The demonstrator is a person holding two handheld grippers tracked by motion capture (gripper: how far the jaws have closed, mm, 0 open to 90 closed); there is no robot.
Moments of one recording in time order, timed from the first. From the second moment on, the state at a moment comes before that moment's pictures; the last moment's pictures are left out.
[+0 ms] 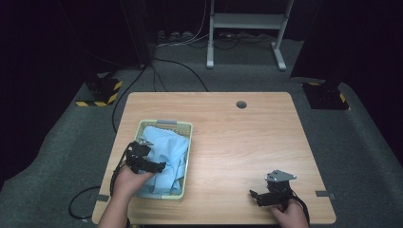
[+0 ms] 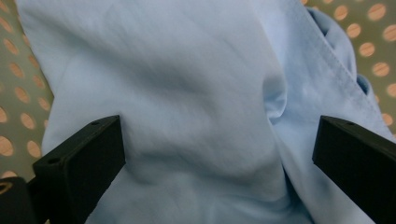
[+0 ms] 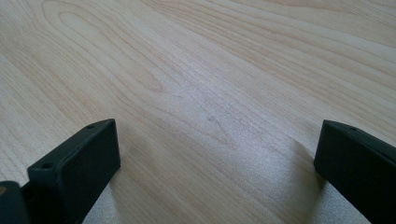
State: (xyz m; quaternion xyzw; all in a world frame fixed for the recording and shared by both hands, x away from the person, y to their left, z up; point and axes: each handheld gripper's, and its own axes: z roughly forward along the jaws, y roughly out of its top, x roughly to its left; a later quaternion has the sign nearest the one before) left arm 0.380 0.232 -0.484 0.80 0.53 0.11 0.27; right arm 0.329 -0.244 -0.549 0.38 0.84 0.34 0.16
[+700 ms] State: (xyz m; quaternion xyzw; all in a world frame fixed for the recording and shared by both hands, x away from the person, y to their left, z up) left arm 0.401 0.218 -0.505 0.82 0.53 0.02 0.21; right arm 0.329 -0.244 -0.549 0.38 0.84 0.34 0.16
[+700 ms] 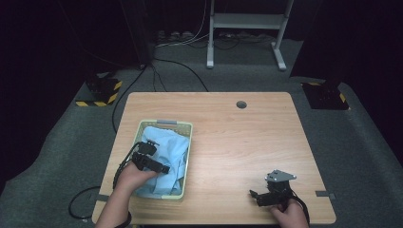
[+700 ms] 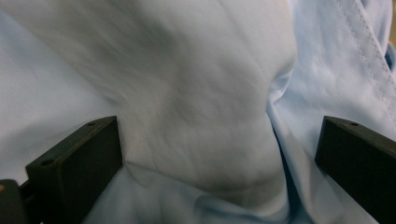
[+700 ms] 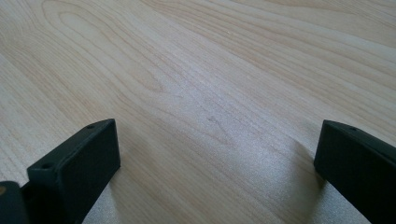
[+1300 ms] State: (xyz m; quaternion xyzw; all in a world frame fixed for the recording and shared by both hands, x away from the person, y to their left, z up) left arm 0.404 0.191 -0.518 0.85 0.50 0.06 0.13; right arm 0.329 -0.243 -0.549 0.38 0.84 0.34 0.16
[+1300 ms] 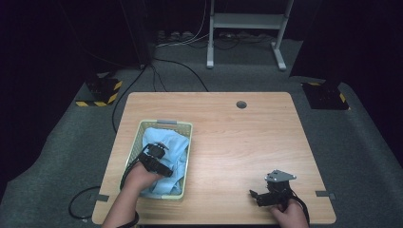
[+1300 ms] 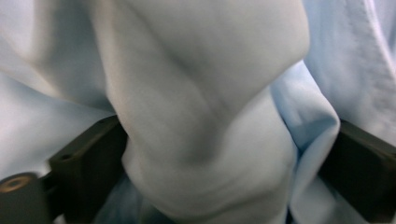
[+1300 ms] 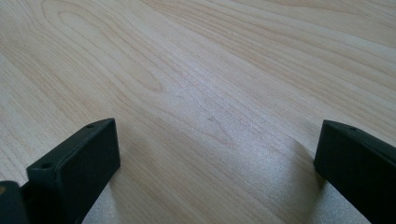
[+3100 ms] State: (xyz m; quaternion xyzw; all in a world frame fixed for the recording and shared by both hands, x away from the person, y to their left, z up) left arm 0.354 0.215 -0.461 0.78 0.49 0.18 0.34; right arm 0.329 -0.244 -0.549 0.38 0.84 0.34 0.16
